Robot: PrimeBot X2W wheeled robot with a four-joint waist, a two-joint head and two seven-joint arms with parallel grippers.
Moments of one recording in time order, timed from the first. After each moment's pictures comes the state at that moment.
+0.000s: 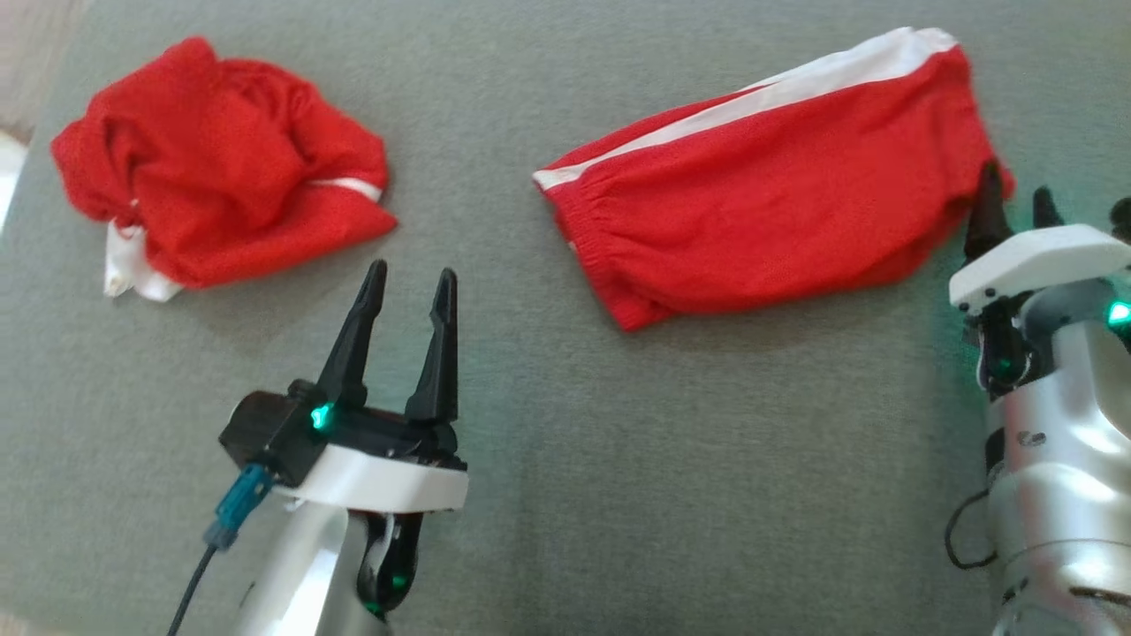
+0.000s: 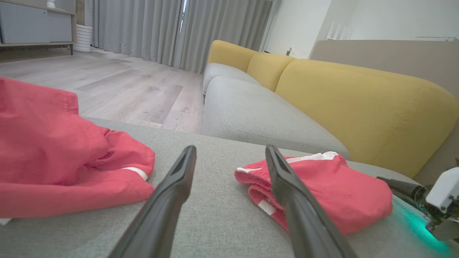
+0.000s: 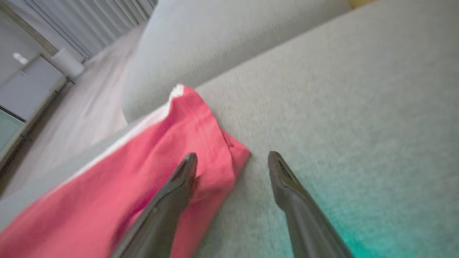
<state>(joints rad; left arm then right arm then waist) -0.23 0.05 -0.30 0.19 -0.36 -0.12 -0.26 -0.69 -0.06 -0.37 0.86 0.21 0.12 -0.02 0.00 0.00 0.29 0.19</state>
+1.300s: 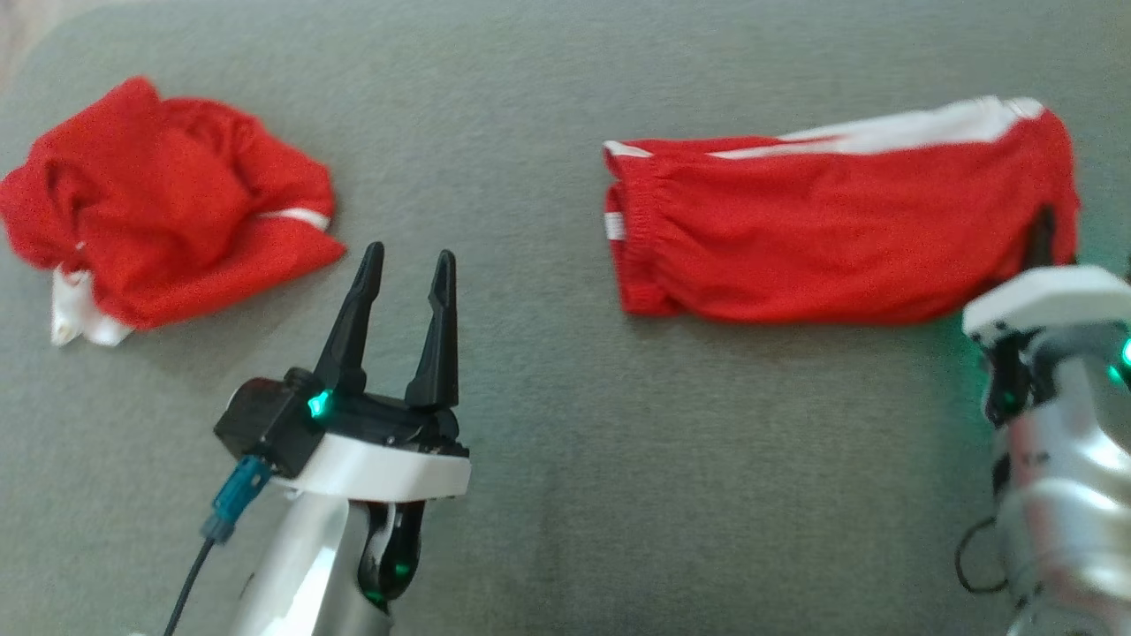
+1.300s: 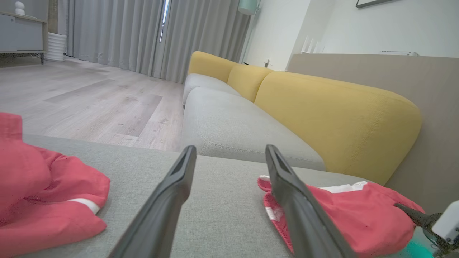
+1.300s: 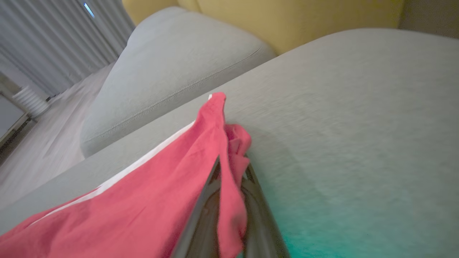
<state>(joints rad) -0.25 0.05 -0.31 0.16 -0.38 -0.11 -0.26 -0.71 -0.08 -0.49 1.03 0.09 0.12 -0.22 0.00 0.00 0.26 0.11</state>
